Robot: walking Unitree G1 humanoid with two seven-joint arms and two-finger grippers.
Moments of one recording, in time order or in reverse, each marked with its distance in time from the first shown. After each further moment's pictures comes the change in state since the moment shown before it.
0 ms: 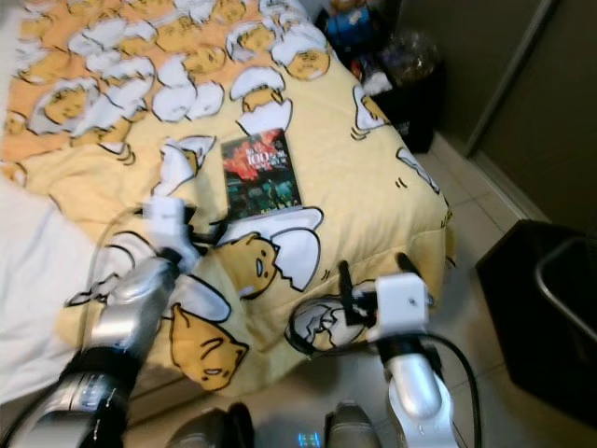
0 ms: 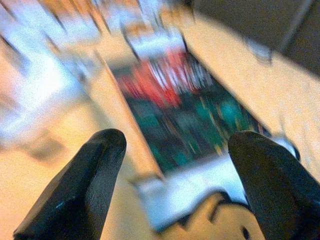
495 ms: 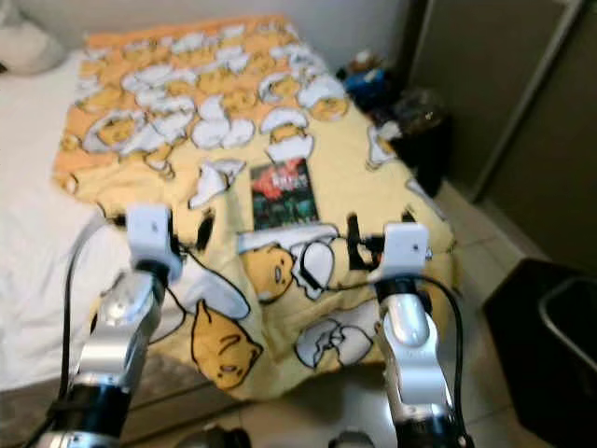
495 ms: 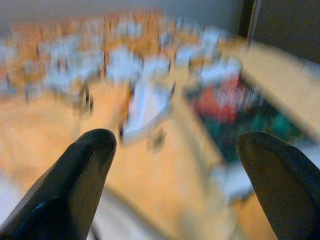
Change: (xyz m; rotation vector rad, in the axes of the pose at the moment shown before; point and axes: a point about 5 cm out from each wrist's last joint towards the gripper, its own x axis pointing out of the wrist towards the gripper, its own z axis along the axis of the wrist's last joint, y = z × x) left arm -0.025 0.008 -0.021 0.093 0.121 0.187; right arm 0.060 -0.016 0.007 0.077 -0.078 -0.076
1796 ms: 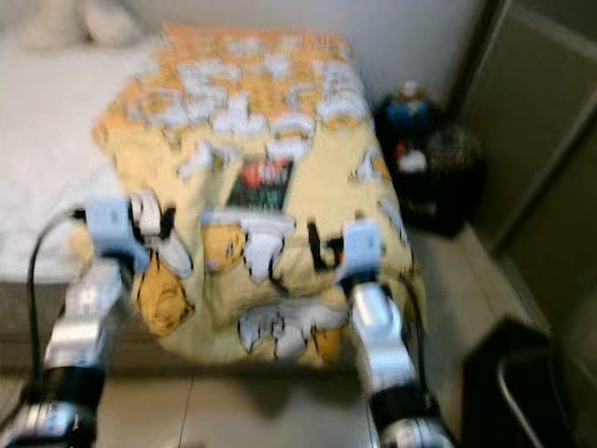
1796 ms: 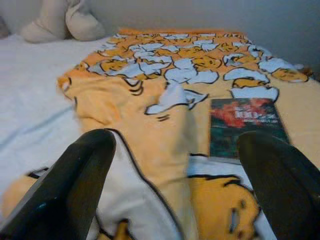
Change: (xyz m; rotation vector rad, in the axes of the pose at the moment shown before) left arm 0.012 0.030 0.017 -0.048 -0.051 0.107; right arm 0.021 0.033 -0.028 0.015 0.054 0.162
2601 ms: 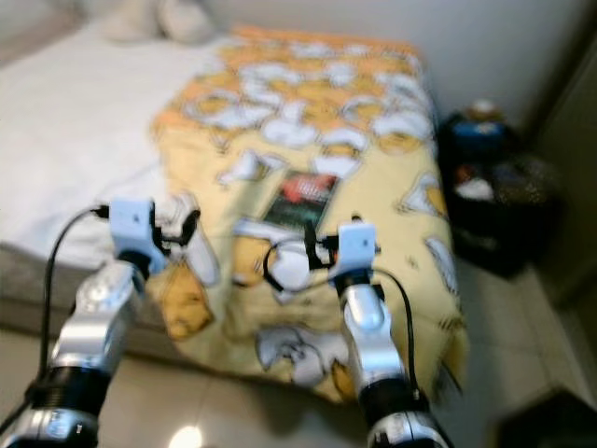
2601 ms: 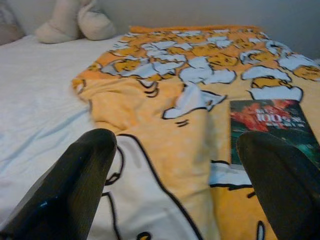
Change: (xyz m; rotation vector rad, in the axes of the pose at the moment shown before) left arm -0.003 -0.017 0.001 0.046 0.001 -0.155; right arm 0.003 0.009 -0.004 0.032 -0.008 -0.034
